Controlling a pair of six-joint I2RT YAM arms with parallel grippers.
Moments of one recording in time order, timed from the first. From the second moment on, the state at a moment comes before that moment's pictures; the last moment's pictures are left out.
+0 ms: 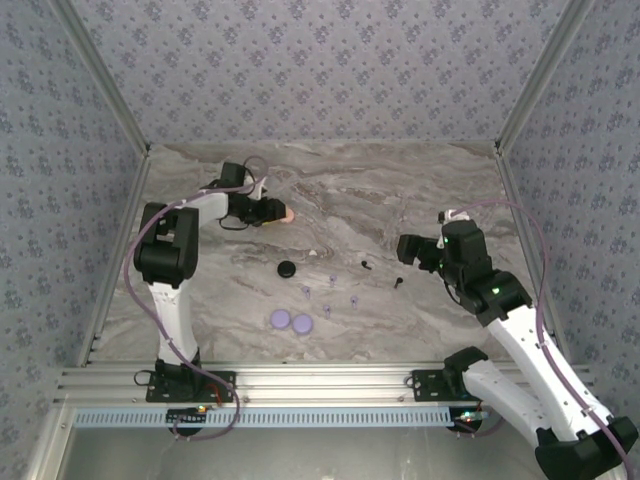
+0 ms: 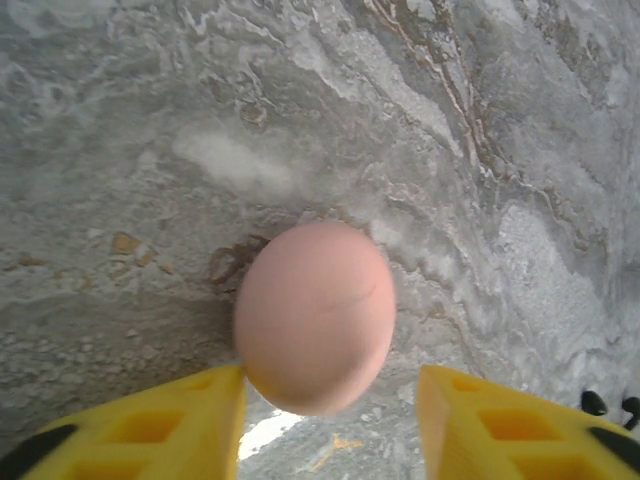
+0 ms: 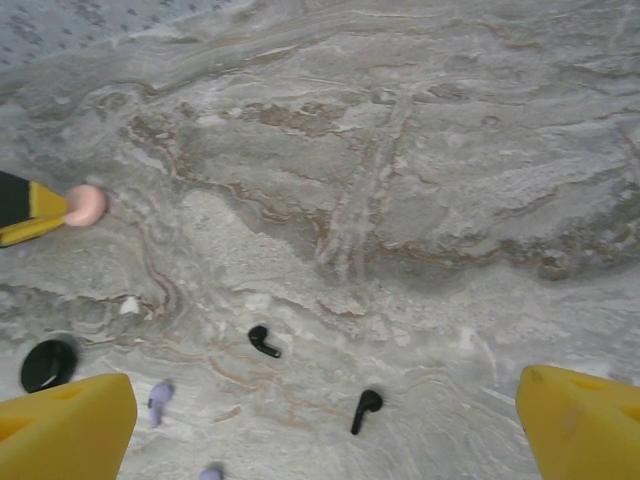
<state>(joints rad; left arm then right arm) -0.20 2.10 1.40 -0.35 0.64 -0.29 0.39 0.78 0.83 -0.68 0.12 0.43</state>
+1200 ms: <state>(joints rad) -0.20 1.27 0.77 -0.07 0.32 -0.35 1.21 1.78 1.34 -0.85 0.11 0.34</state>
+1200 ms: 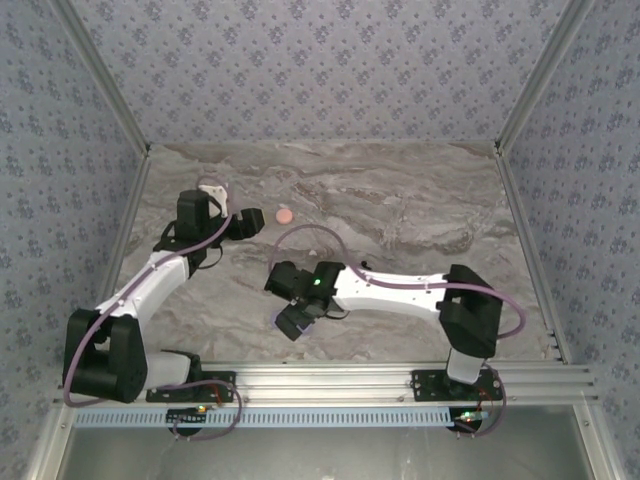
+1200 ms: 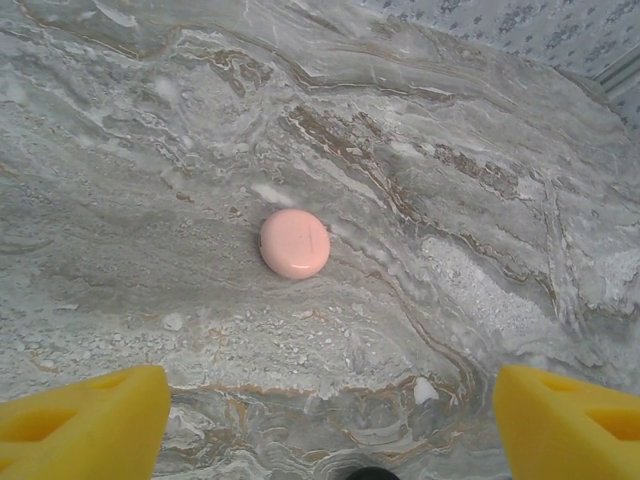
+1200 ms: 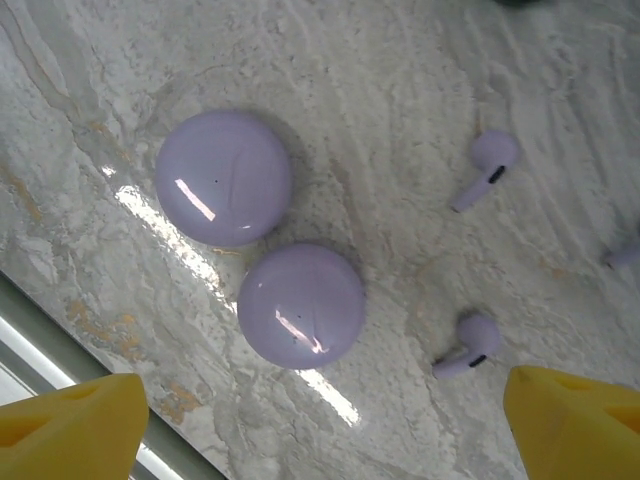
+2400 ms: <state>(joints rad) -0.20 1.22 0.75 -0.07 0.34 -0.35 1.18 1.90 1.36 -0.88 0.13 0.27</state>
